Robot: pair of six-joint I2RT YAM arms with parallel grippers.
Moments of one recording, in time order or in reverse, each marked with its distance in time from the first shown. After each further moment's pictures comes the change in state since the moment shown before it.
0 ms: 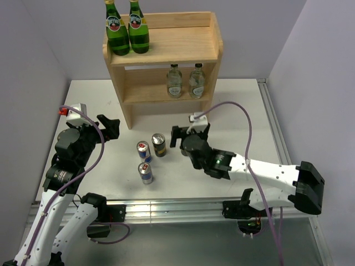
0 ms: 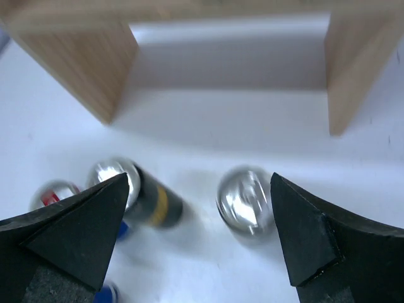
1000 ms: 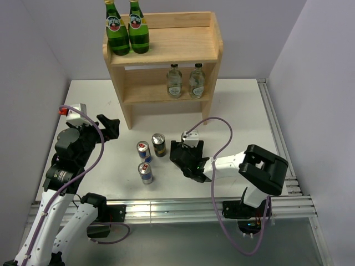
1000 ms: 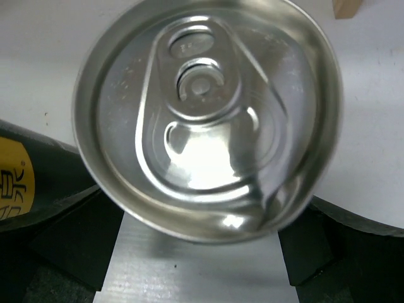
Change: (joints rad) left arm 0.007 0.002 0.000 0.000 0.007 0.000; right arm -0.017 0.385 -0.209 0.215 0.052 0.254
